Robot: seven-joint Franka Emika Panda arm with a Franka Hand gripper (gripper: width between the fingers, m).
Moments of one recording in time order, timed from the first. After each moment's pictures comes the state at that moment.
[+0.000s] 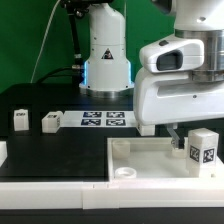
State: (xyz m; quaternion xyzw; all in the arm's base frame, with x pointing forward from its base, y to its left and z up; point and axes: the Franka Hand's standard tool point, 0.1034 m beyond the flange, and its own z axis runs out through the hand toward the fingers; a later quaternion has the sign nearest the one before) arm 0.630 0.122 0.075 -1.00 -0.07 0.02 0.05
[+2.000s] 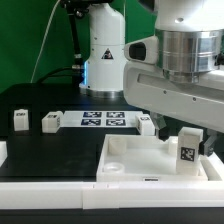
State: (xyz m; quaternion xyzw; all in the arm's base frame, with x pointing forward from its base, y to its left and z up) arm 0.630 0.092 0.073 -0.92 0.38 0.03 0.01
